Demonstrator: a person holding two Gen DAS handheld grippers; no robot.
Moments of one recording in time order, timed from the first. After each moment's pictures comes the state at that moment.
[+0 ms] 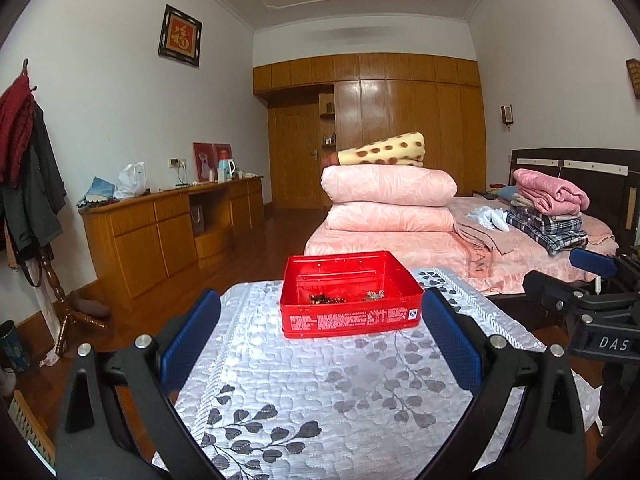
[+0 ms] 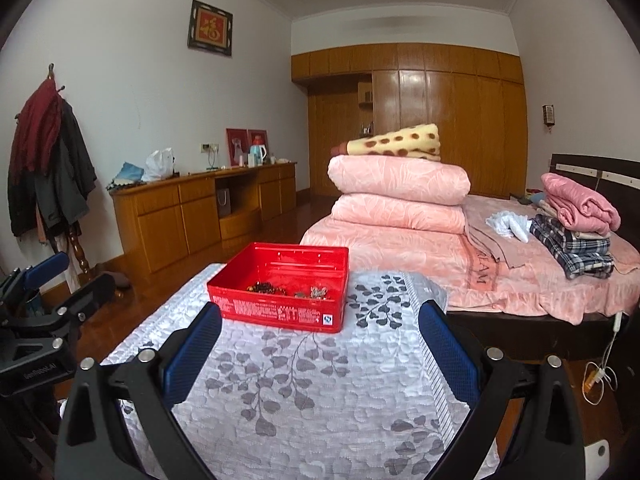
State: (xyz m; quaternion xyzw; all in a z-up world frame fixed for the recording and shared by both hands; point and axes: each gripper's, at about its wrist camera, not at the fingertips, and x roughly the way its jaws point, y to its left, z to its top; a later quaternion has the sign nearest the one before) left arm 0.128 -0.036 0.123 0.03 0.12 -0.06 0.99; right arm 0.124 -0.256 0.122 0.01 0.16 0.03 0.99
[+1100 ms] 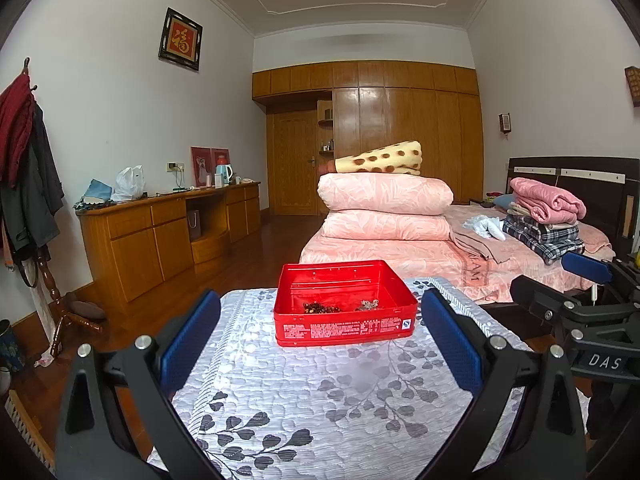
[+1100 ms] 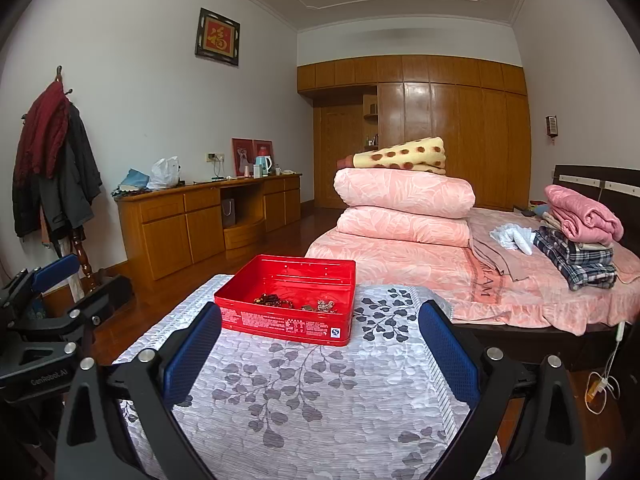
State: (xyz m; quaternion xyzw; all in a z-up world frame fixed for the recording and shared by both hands) left arm 0.125 -0.039 0.127 0.02 0.11 -0.06 0.99; right arm 0.120 -0.248 0.125 0.01 0.14 0.04 0.99
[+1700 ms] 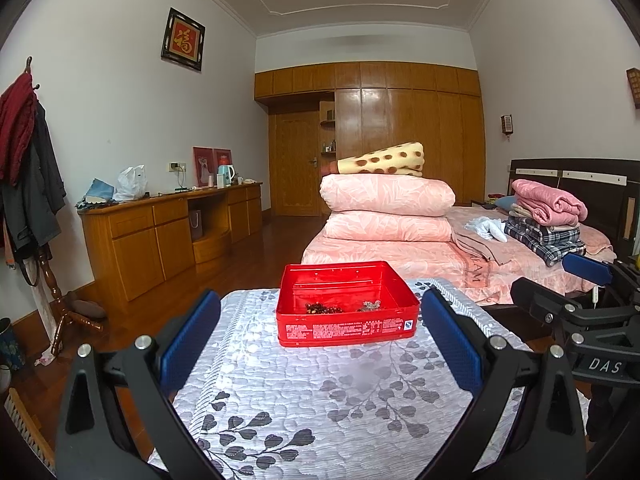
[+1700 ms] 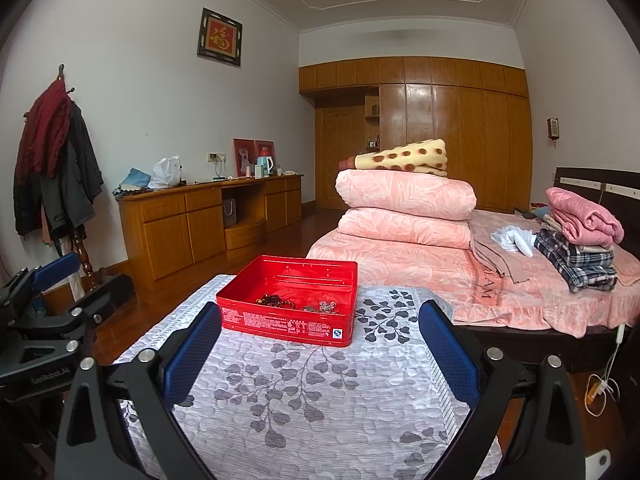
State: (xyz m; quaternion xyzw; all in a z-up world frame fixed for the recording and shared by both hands) left arm 0.124 -0.037 0.129 0.02 0.11 -0.06 0.99; right arm 0.120 -0.245 0.125 0.01 0.14 0.04 0.99
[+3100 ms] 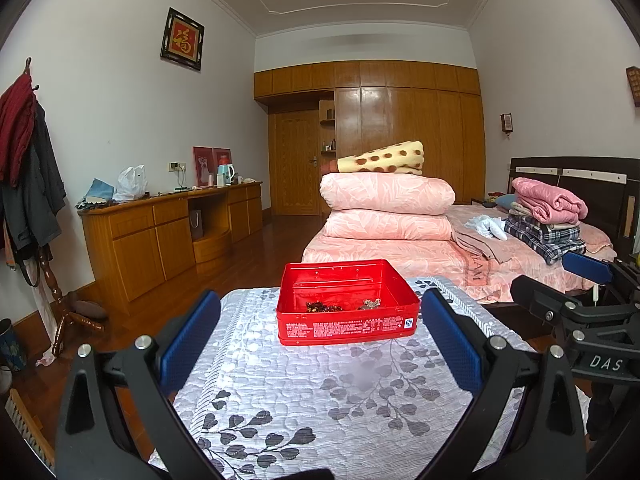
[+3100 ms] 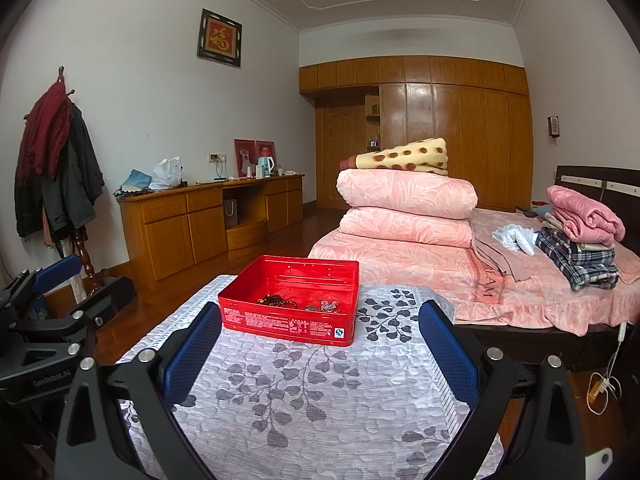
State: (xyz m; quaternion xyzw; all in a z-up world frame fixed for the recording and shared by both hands) left arm 0.123 -0.038 0.125 0.02 0.11 -0.06 0.99; right arm 0.121 -0.243 0.125 0.01 0.14 0.04 0.99
